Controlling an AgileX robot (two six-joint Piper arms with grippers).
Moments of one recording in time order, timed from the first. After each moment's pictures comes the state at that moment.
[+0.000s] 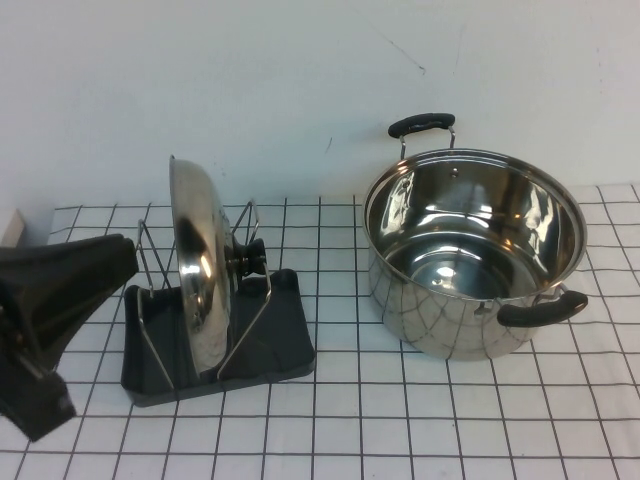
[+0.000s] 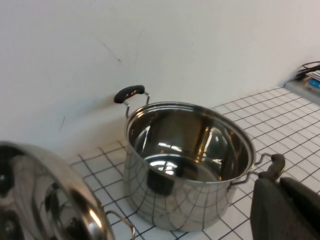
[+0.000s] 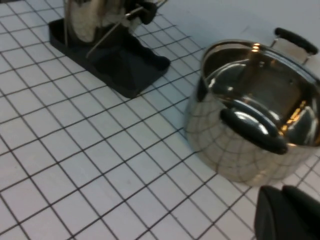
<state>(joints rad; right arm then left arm) 0.74 0.32 -0.58 -0.11 0.81 -0.20 -0.02 0.73 -0.67 1.78 -0.84 -1.97</state>
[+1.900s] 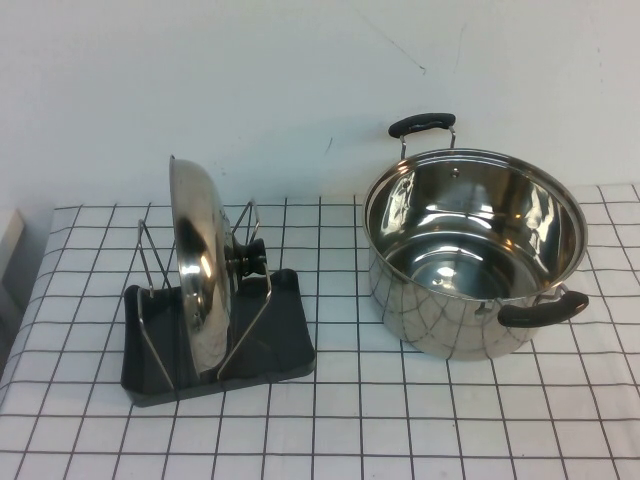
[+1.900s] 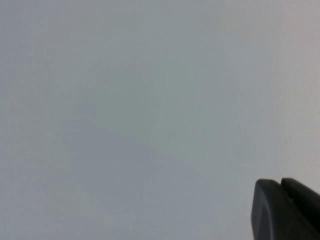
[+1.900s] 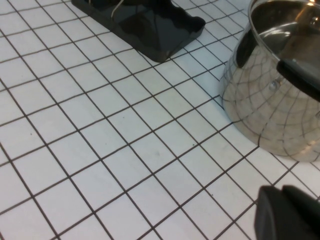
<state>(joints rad) 0.74 0.31 -0.34 -0.07 0.62 -0.20 -0.20 0.07 -0.34 1.03 -0.22 -1.28</state>
